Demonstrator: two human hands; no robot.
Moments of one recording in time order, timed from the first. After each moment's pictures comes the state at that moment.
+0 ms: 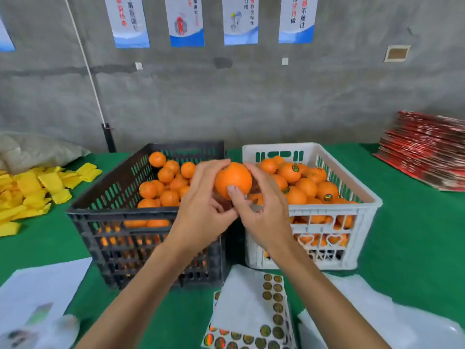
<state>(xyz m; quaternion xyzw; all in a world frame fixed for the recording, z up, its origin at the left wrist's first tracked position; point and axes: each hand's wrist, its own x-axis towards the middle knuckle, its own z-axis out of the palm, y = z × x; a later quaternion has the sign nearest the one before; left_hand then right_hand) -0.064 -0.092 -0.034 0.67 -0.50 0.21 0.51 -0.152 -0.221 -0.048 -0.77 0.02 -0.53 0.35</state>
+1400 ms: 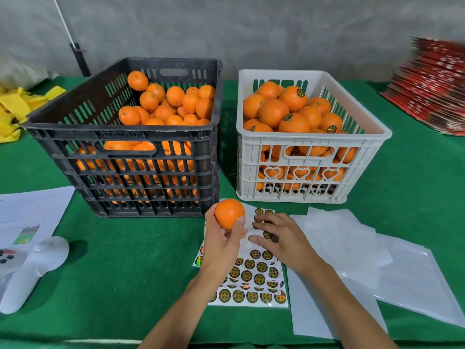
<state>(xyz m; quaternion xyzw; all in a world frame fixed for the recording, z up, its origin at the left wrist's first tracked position) -0.159 -0.099 -0.271 0.67 -0.21 -0.15 0.70 -0.251 -0.269 -0.266 -0.95 0.10 -0.14 0.25</state>
